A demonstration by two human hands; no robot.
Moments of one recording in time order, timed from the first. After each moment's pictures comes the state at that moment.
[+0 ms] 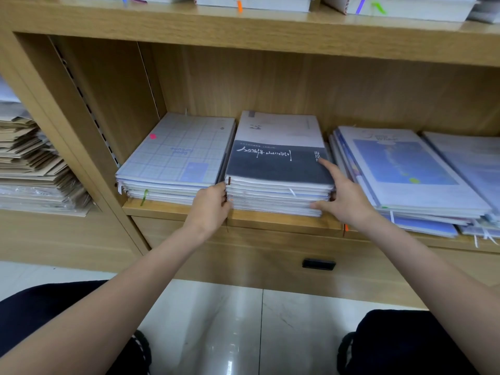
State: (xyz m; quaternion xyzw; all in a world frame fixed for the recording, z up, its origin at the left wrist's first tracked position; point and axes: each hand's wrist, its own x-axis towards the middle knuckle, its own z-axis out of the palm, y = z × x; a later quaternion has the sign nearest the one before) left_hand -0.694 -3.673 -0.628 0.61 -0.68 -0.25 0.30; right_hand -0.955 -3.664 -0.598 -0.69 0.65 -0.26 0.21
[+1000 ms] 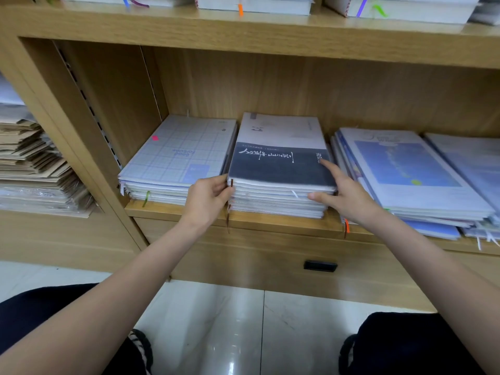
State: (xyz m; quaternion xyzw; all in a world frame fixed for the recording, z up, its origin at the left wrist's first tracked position) left_hand -0.694 -3.667 -0.606 0.59 -0.60 -0.32 0.43; right_hand -0.958 -3.667 -0.590 -0.70 0.62 -0.26 0.25
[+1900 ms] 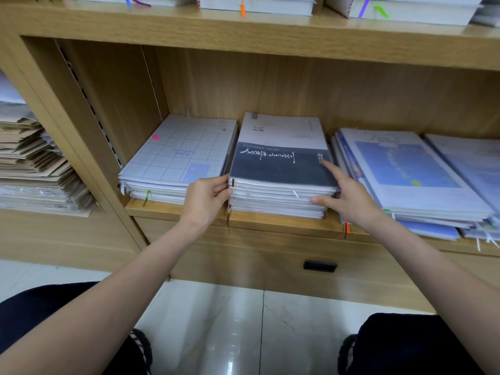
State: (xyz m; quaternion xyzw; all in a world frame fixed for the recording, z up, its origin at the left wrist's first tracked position) left_hand -0.693 -3.664 -0.603 0.60 -0.61 -0.30 0.42; right_hand -0.960 -3.665 -0.594 -0.69 0.62 -0.27 0.24
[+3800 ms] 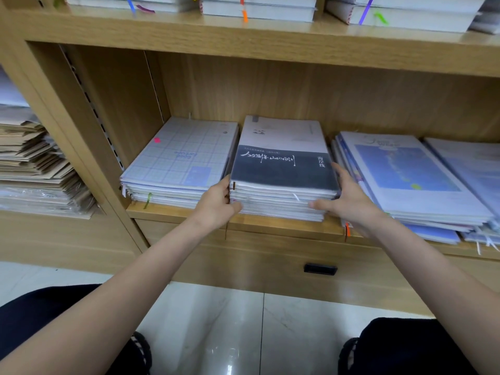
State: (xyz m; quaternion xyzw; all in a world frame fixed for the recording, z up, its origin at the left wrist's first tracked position) left_hand -0.700 -3.665 -0.601 0.57 -0.63 -0.41 0.34; right_hand -0.952 -3.667 -0.593 -0.58 0.62 -0.36 0.37
